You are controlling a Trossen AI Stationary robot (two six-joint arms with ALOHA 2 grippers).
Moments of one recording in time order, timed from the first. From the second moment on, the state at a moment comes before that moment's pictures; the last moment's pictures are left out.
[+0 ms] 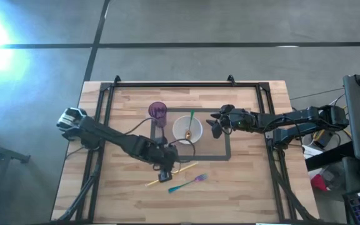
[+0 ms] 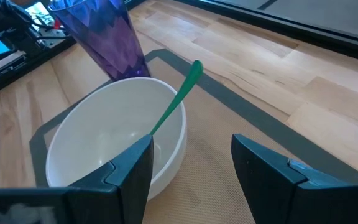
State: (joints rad) left arm -0.33 1.65 1.27 -0.63 -0.15 -0.50; right arm -0.14 1.20 0.48 0.21 0.28 0.52
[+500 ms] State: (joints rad) left arm -0.34 1.87 1.43 -0.66 -0.16 -0.54; right arm -0.13 1.20 0.48 0.19 0.28 0.52
